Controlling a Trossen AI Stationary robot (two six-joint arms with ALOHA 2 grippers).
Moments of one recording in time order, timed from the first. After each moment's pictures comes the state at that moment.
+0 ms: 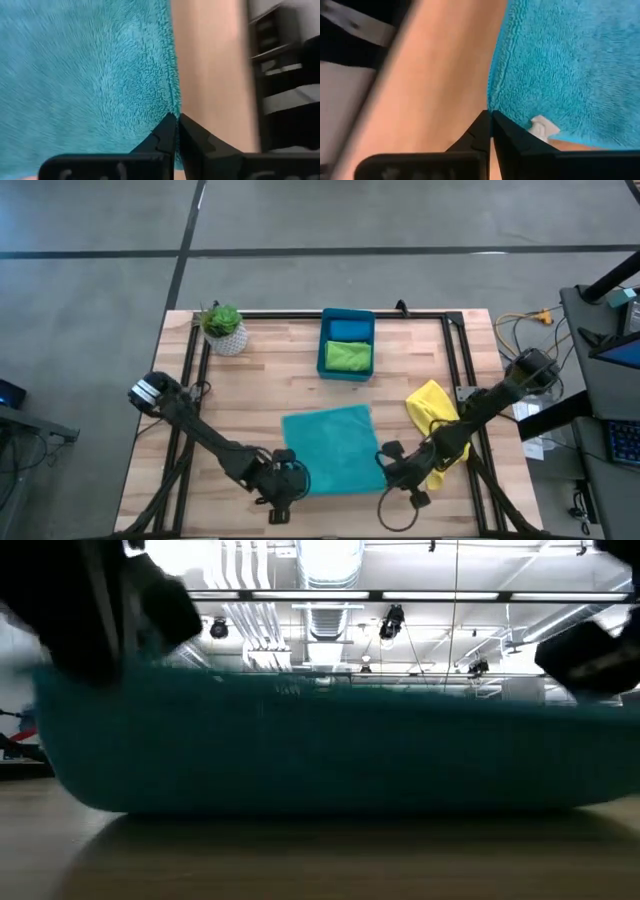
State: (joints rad) left arm -0.64 1.80 1.22 -0.39 -0.12 -0.64; right arm 0.68 1.55 0.76 -0.18 -0.03 0.36
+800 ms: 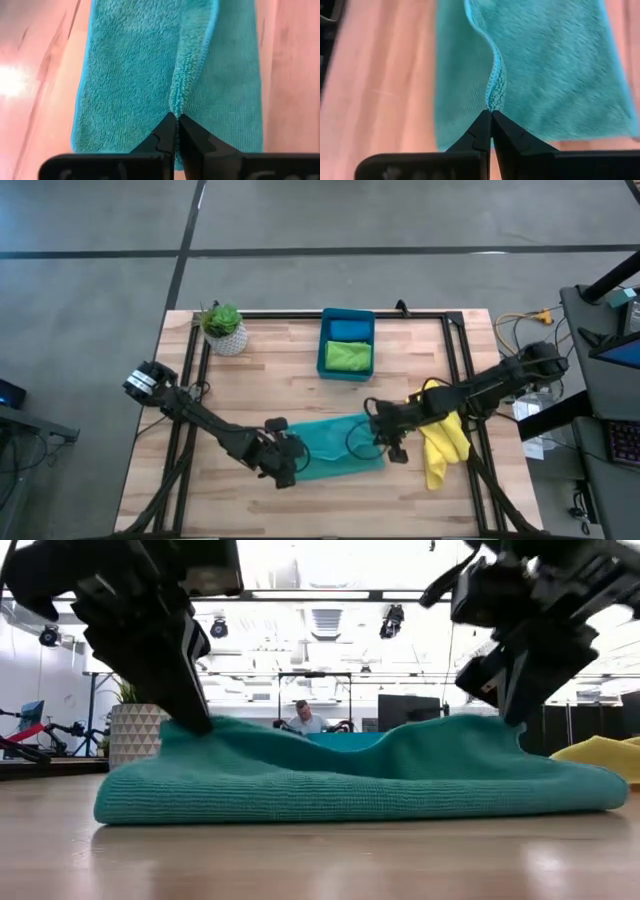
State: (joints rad) left arm -0.52 1.71 1.07 -0.47 -0.39 -0.62; right arm 0.27 1.42 0.71 -0.26 -0.14 0.26
